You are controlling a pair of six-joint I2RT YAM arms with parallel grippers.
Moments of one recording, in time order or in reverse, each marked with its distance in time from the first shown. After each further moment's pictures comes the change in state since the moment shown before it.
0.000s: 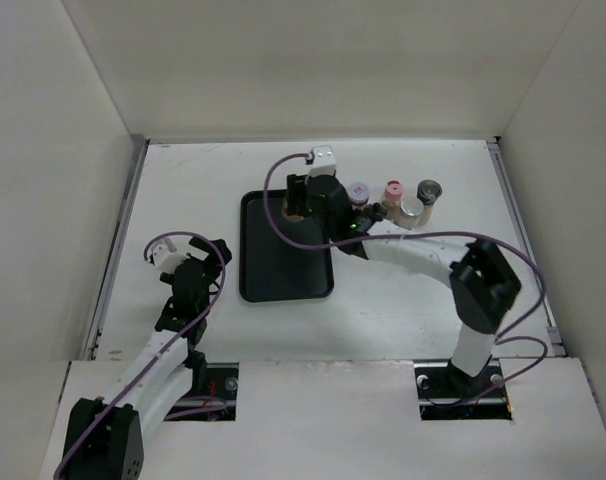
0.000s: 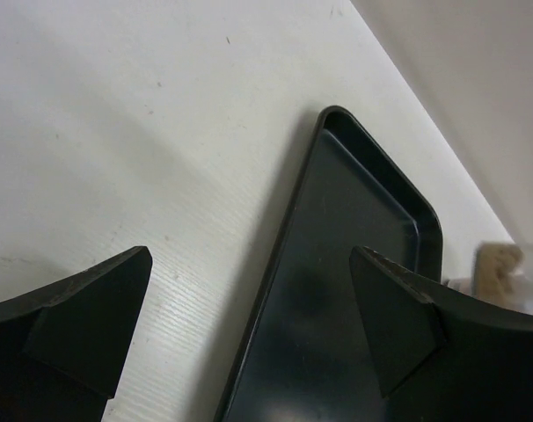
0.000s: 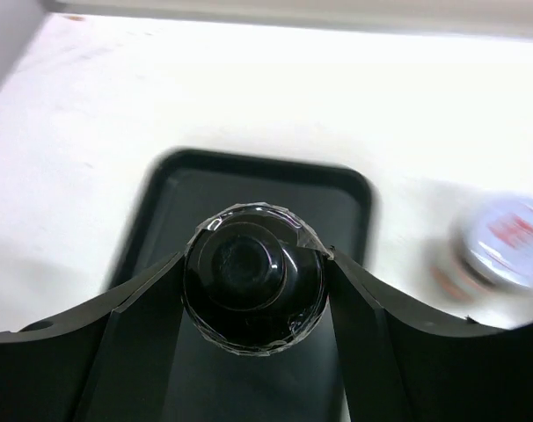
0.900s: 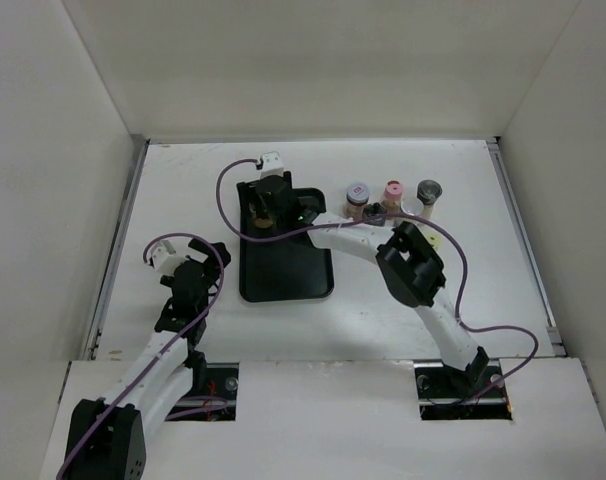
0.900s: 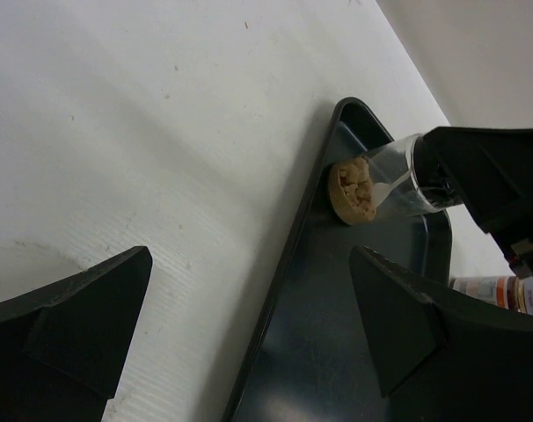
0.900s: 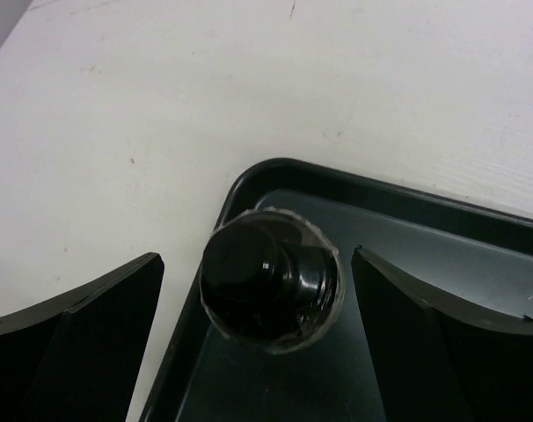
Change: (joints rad) left arm 0.034 -0.008 -0.010 -0.037 0.027 -0.034; right arm 0.060 0.603 0.624 -0.095 -0.065 0.008
